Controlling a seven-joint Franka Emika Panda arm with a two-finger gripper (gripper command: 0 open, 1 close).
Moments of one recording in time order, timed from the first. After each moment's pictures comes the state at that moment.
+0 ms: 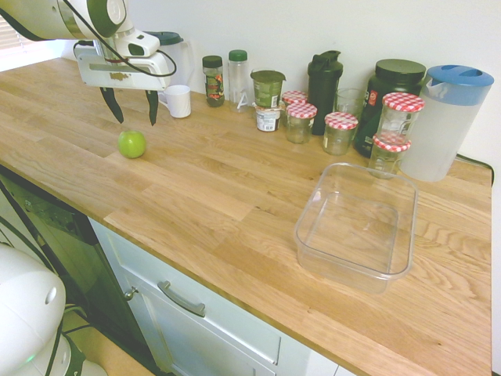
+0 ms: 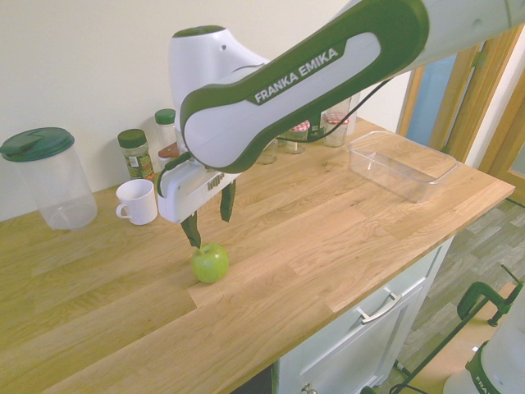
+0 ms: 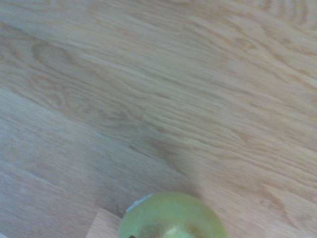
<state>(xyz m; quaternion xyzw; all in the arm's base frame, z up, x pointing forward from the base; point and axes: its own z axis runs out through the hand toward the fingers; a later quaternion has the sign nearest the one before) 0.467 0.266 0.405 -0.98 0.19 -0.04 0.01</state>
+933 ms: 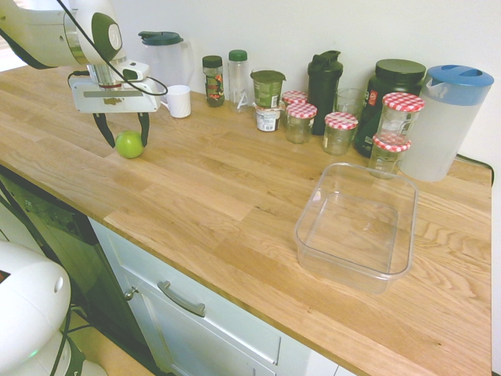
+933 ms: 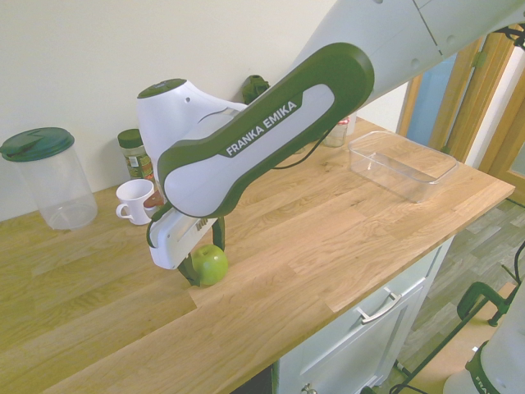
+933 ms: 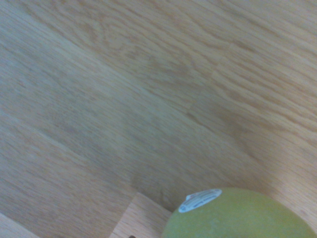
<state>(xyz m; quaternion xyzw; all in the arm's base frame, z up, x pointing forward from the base) 0.460 0.300 0.350 -0.99 0.14 0.00 -0.03</state>
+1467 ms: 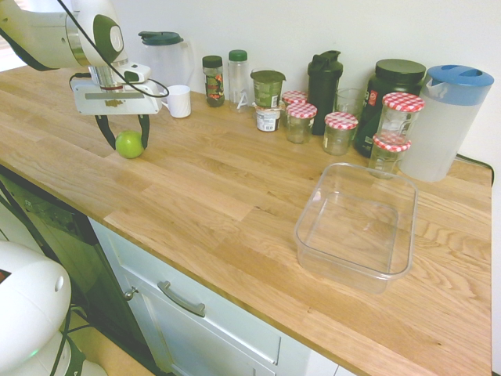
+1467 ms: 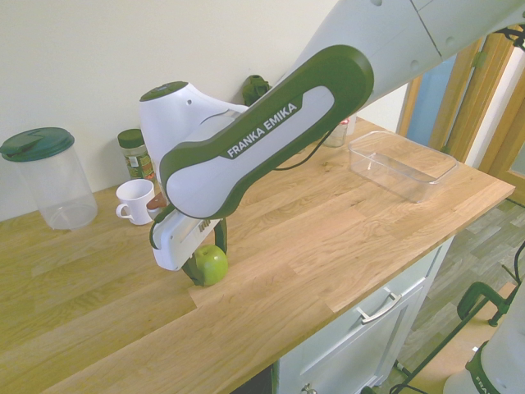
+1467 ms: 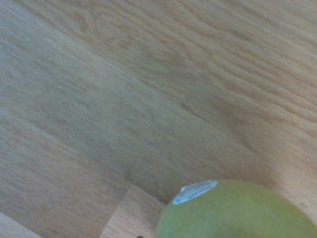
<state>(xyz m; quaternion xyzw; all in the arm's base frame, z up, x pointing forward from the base) 0.457 0.297 0.344 -0.99 0.14 0.00 -0.04</state>
